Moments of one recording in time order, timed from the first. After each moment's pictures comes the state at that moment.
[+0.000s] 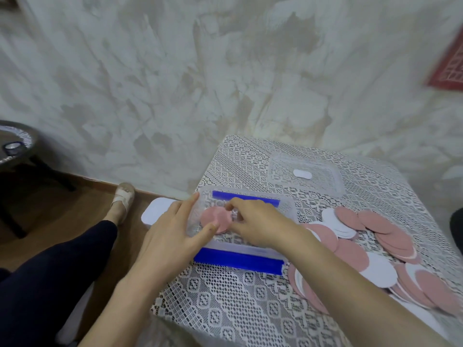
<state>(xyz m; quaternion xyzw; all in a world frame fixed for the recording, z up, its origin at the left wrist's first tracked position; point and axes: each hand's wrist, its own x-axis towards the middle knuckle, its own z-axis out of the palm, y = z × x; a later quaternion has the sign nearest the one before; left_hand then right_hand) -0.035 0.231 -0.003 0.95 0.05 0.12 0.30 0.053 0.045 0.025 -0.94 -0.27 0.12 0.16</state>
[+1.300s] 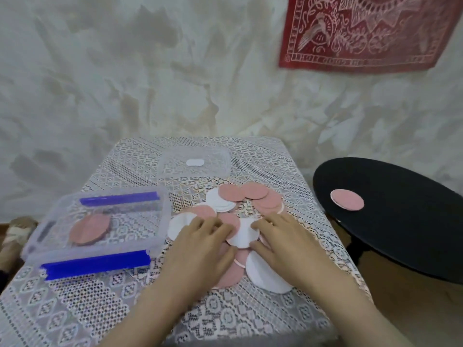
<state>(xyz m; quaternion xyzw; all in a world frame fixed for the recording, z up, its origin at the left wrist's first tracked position) -0.022 -0.018 -0.031 0.95 -0.26 0.14 0.11 -0.046 -0.223 -0.004 -0.99 -0.12 -0.04 0.09</state>
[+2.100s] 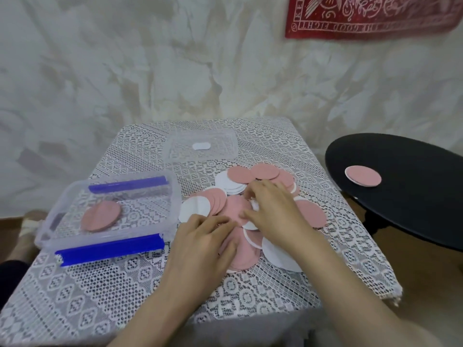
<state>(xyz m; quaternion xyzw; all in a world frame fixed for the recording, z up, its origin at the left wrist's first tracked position) -0.046 0.006 -0.049 0.93 -0.25 0.21 0.16 -0.008 -0.178 -0.013 -0.97 -0.06 -0.07 0.23</state>
